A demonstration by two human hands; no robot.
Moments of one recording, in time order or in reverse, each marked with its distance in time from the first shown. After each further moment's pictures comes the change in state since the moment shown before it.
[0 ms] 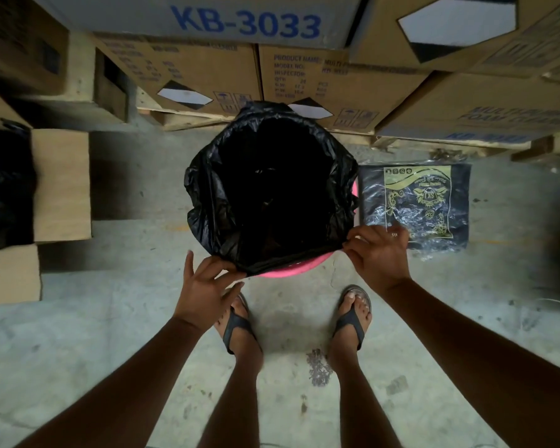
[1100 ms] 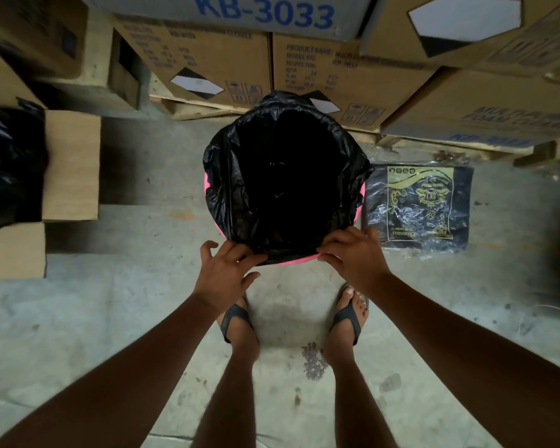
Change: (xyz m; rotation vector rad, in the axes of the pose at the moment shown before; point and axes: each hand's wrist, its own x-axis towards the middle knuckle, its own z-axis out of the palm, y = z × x) left_hand 0.011 0.033 -0.008 0.117 -0.116 0.029; right_hand -0.002 -0.037 -0.001 0.148 -0.167 -0.128
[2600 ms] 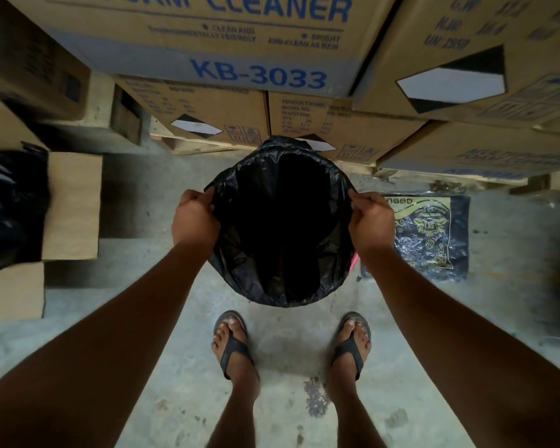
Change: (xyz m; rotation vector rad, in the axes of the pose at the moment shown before) left_hand 0.143 -0.071 -0.069 -0.286 0.116 -0.617; right_hand 0.118 0.059 -0.030 0.268 0.266 0.573
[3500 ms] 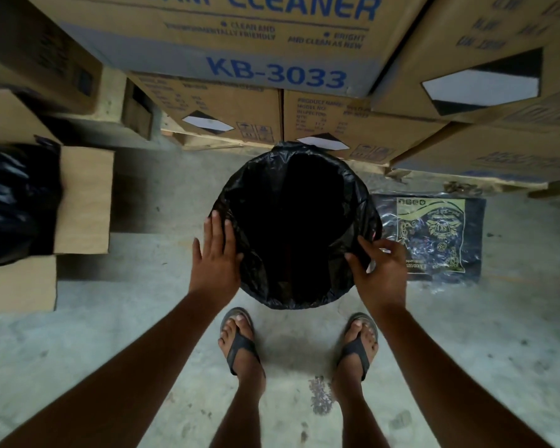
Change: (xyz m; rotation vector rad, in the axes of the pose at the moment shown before) left_hand -0.077 -0.031 0.035 0.184 -0.204 0.186; right_hand -0.092 -0.005 -0.009 0.146 0.010 0.105
